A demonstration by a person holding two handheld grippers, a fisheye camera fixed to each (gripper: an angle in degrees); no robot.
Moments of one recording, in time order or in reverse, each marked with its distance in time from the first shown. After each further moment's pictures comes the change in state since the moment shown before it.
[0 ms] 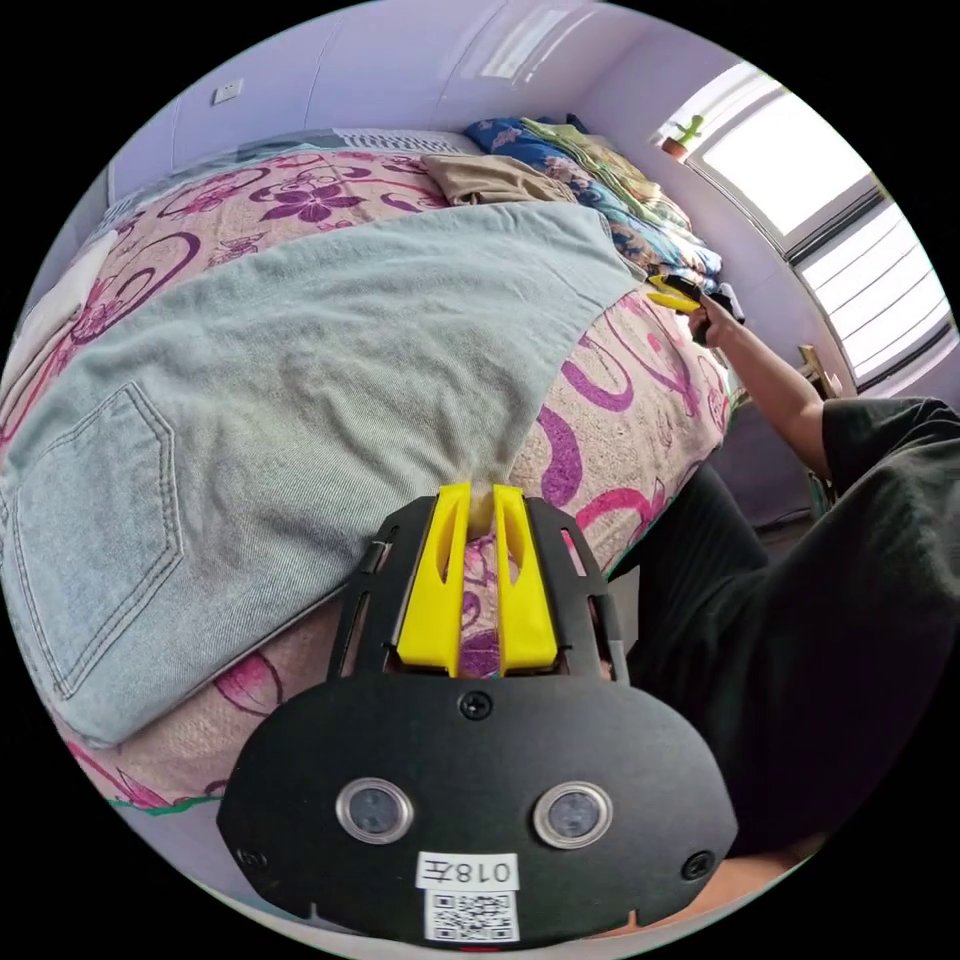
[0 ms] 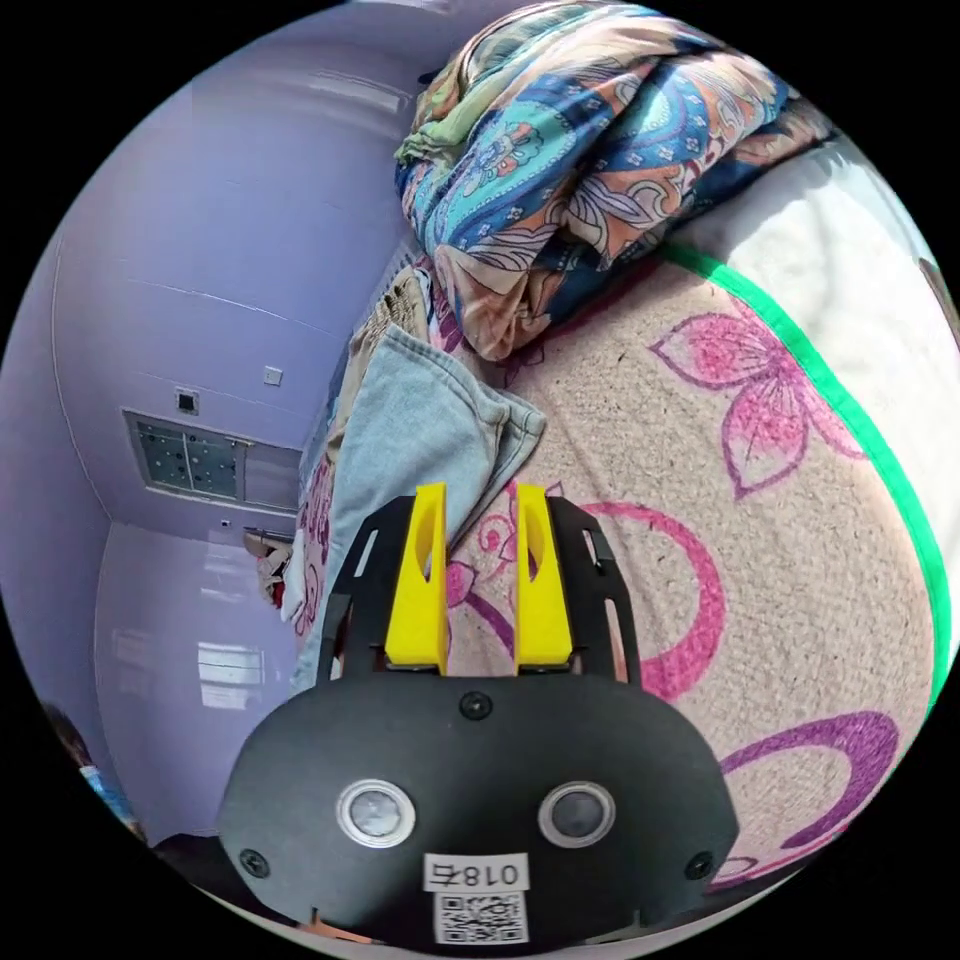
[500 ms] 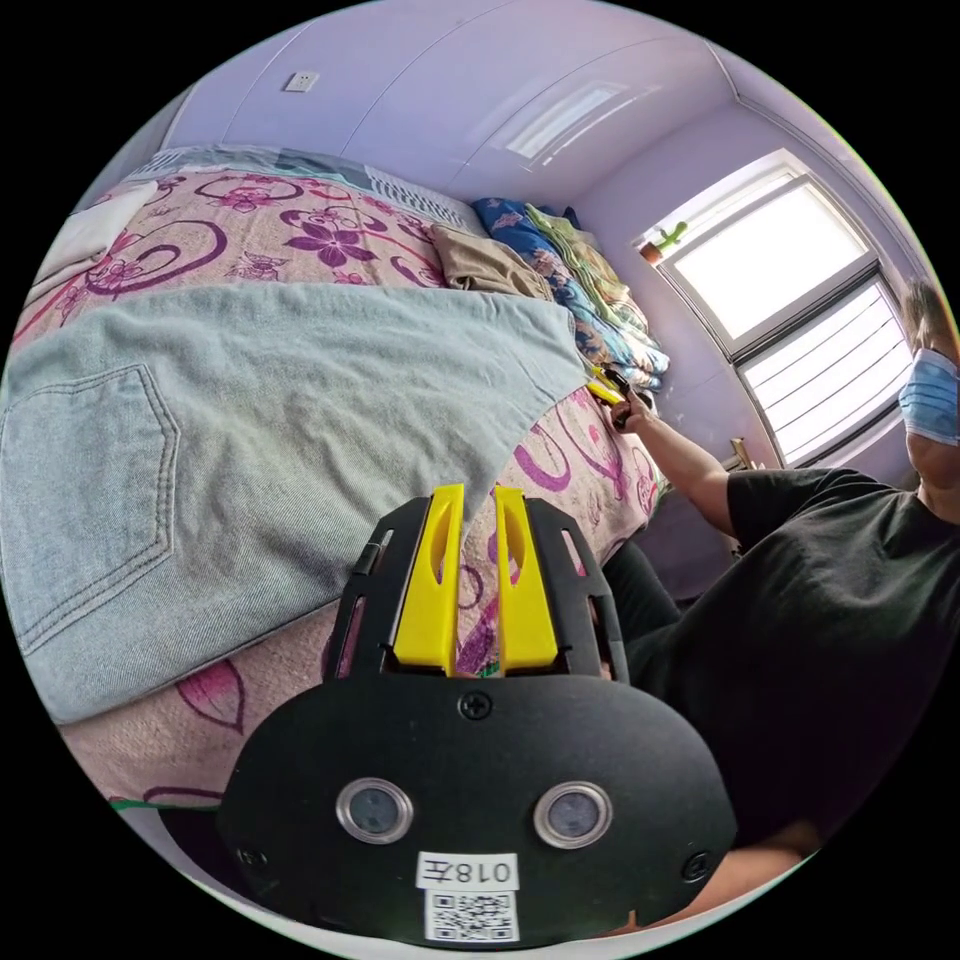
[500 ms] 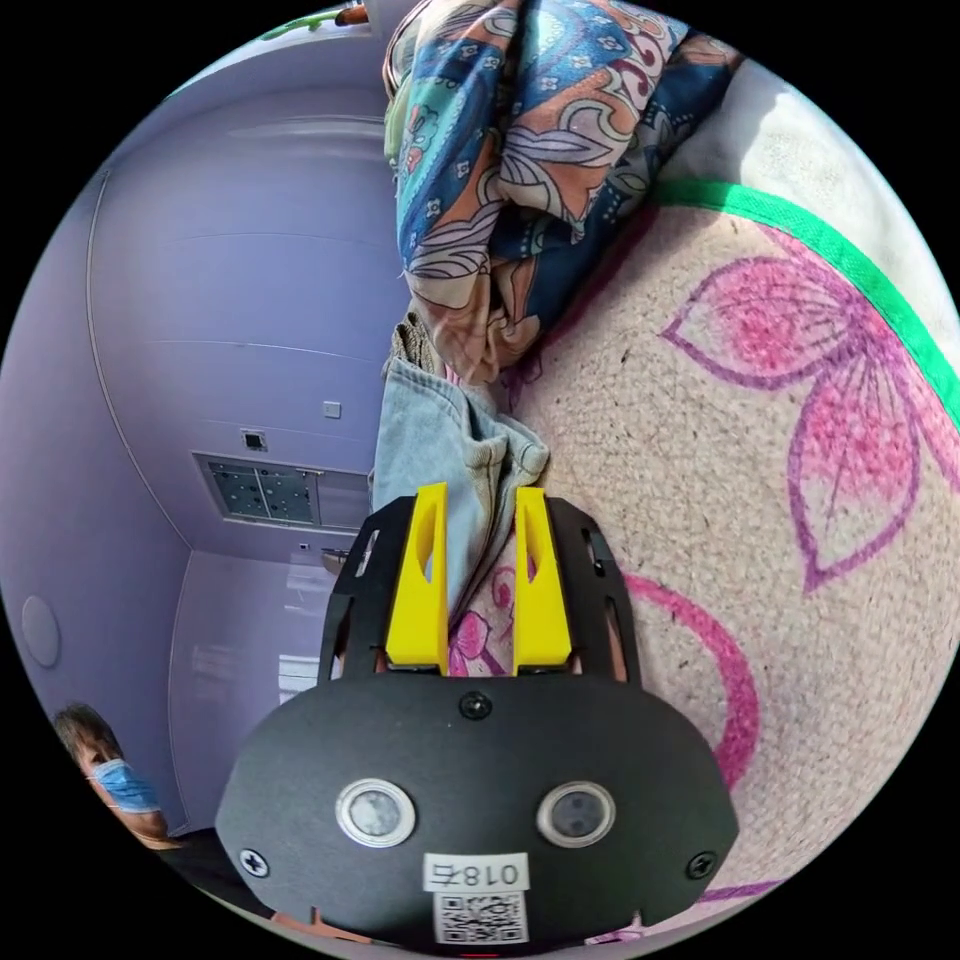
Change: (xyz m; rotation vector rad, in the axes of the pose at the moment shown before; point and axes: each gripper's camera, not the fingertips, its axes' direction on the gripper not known) left arm -0.024 0.000 -0.016 0.220 0.194 -0.102; right arm 0.051 -0.012 0.039 0.006 -0.238 0.052
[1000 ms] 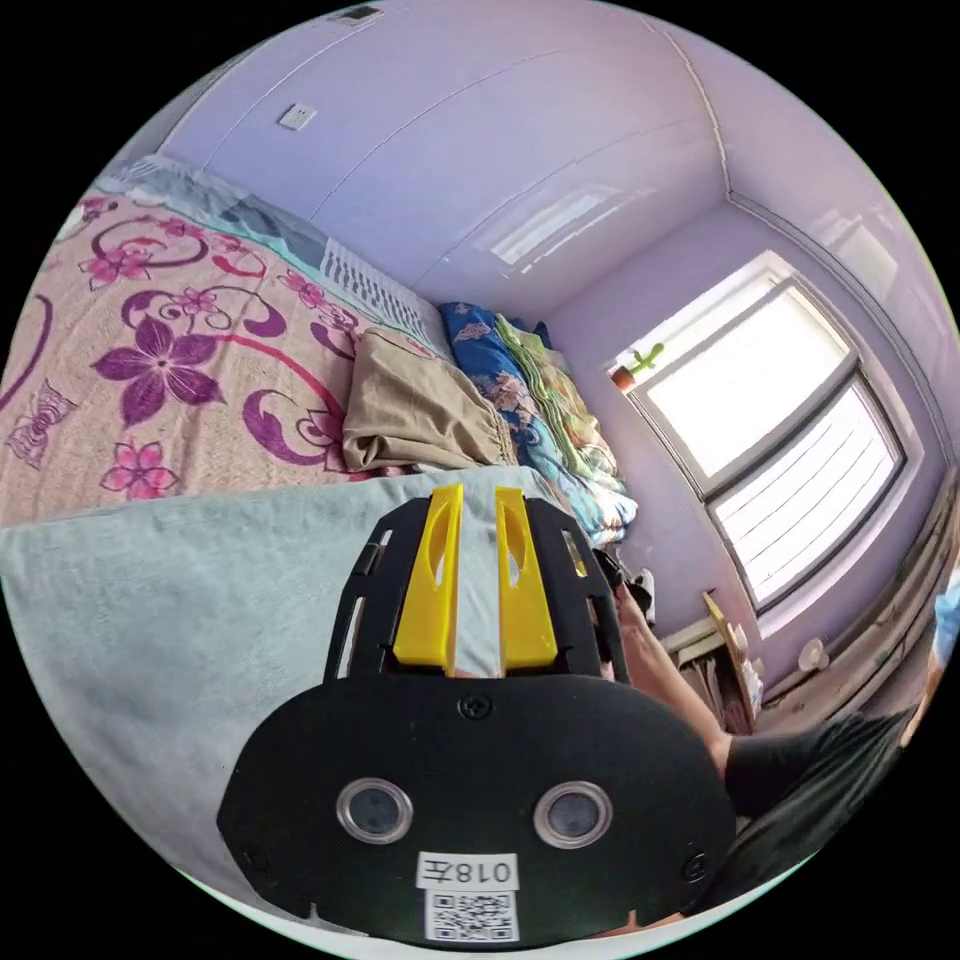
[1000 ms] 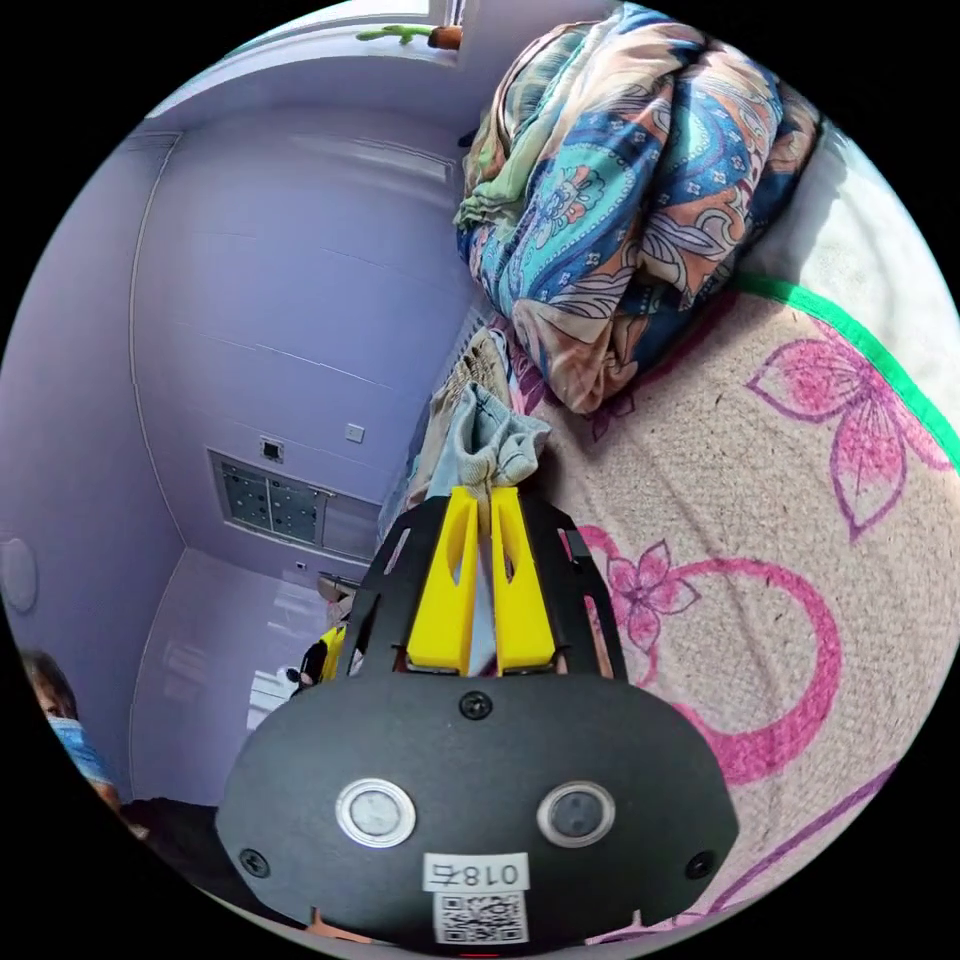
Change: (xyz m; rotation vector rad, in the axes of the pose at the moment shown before) left arm 0.009 -0.223 0.178 0.301 0.167 -0.147; right arm -0.023 0.070 0.025 0.171 -0.022 -0.099
